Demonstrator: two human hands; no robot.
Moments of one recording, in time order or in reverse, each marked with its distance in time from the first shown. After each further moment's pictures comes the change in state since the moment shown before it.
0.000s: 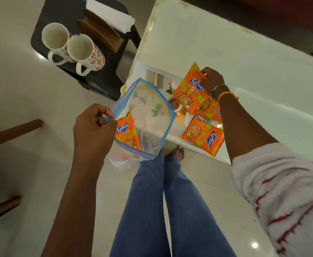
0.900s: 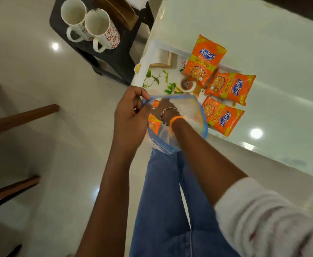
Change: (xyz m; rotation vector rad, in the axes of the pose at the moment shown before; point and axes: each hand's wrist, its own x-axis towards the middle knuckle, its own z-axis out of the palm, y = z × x) left_hand -0.052 -0.013 0.012 -0.148 -0.146 0.229; right_hand -0.149 -0.110 0.129 -0.084 -0.523 0.122
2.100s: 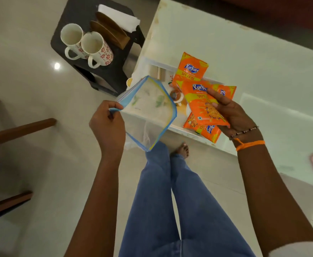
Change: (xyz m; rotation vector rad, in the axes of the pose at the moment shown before) left_hand -0.003 -0.018 0.004 0.200 0.451 0.097; right_hand -0.093 0.151 -0.101 1.405 0.010 -0.389
